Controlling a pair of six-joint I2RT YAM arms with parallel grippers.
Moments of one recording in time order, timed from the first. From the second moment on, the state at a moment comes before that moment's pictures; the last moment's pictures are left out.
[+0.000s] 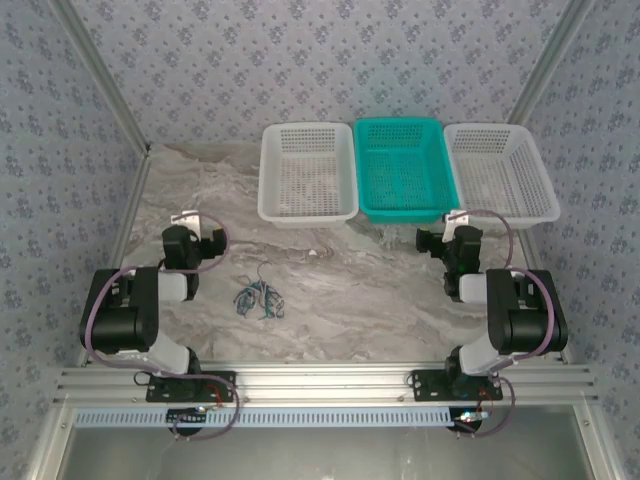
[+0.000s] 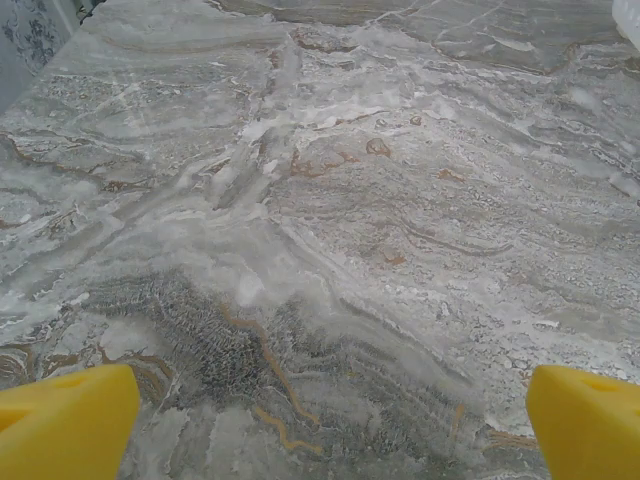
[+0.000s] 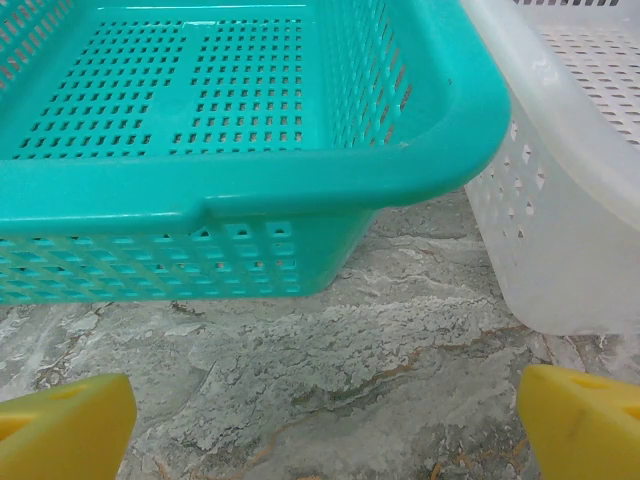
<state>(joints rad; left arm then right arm) 0.02 1.54 0.41 0.68 -0.03 -0.03 -0.03 1.52 0.38 0.70 0.01 -0.03</state>
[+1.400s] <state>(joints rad) -0.06 1.01 0.54 0.14 -0.10 -0.20 0.30 1.01 0.90 -0.36 0.07 0.48</state>
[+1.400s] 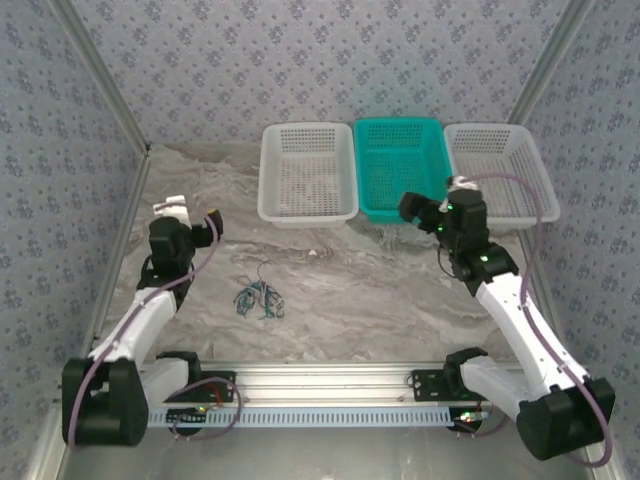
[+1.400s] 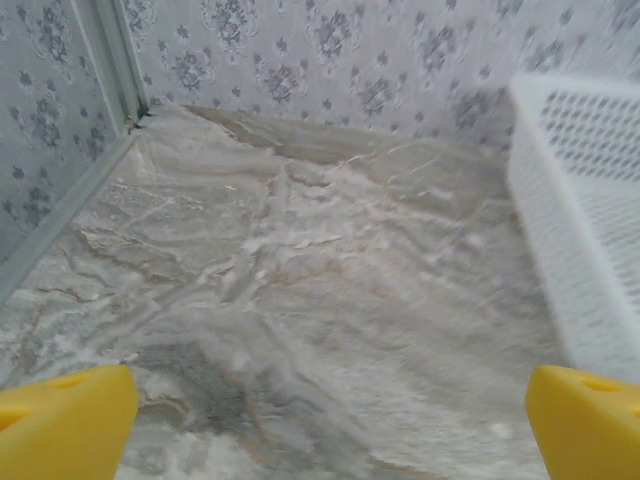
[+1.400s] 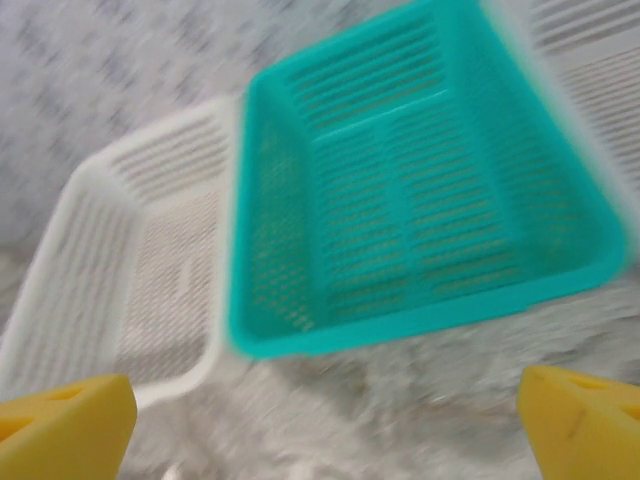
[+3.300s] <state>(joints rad) -0.43 0.78 0.59 -0.61 -0.13 -0.89 0.95 1.86 1.25 -0.32 -0.14 0.53</state>
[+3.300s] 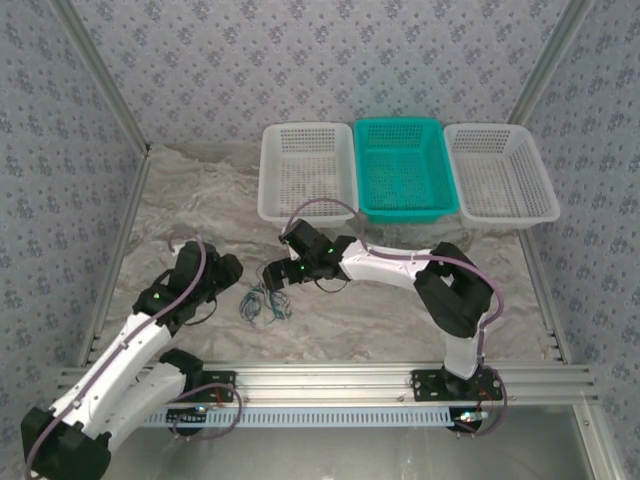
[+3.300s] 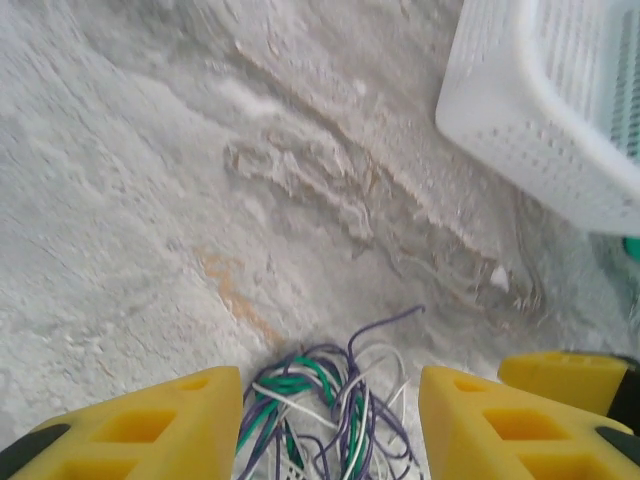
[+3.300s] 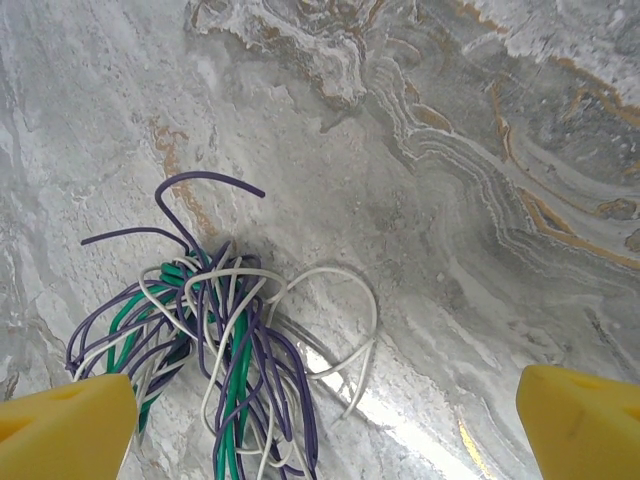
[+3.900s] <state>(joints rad) -0.42 1.19 0.59 -0.45 -0.01 -0.91 0.95 1.85 1.25 -0.35 -0.12 0.53</state>
